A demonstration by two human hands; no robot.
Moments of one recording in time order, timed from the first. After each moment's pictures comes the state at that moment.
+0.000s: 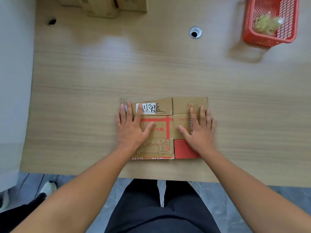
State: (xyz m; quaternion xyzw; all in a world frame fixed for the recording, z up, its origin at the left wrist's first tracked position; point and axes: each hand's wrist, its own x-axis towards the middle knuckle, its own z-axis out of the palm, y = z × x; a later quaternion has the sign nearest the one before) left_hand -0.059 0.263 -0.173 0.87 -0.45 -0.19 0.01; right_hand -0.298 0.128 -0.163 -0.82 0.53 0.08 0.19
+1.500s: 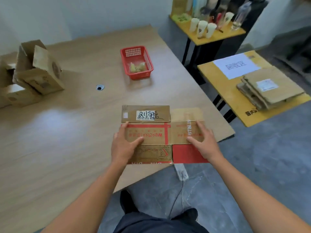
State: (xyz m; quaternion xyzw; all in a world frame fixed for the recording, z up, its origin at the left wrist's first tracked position) left_hand -0.307 0.195 -0.023 0.76 -0.47 -0.31 0.32; right_hand -0.629 0.157 -0.026 -0.59 0.68 -0.24 0.36
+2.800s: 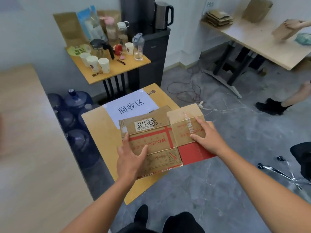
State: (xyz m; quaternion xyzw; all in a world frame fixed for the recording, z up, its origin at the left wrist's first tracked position) left_hand -0.962 -0.150 -0.022 0.72 -0.52 -0.35 0.28; right_hand -1.287 -0.176 0.026 -0.60 0.73 -0.19 0.28
